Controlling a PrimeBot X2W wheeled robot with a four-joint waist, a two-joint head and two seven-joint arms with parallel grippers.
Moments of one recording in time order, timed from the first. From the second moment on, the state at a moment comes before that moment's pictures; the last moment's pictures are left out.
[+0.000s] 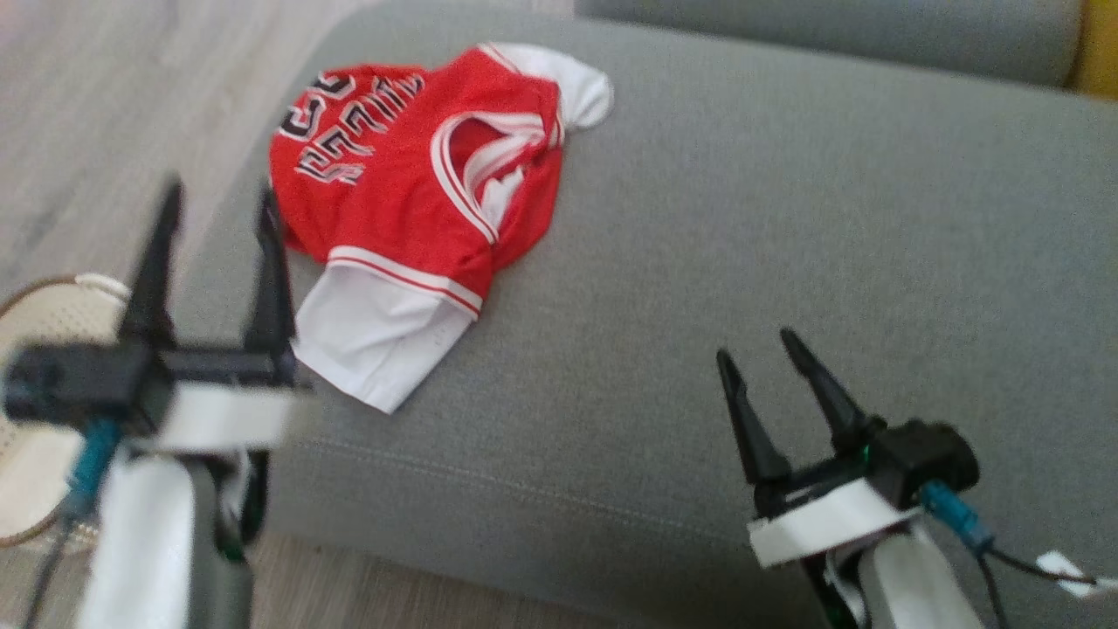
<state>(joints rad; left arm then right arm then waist) -0.15 0.10 -0.07 -0.06 -0.04 0.01 -0.25 -0.07 -0.05 0.31 0.29 0.02 0.12 -0.25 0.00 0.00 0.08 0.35</state>
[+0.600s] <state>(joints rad) -0.86 0.22 -0.22 0.58 -0.20 -0.13 -0.20 -0.28 -0.06 0.23 0.28 -0.16 0.12 -0.25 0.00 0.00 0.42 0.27</state>
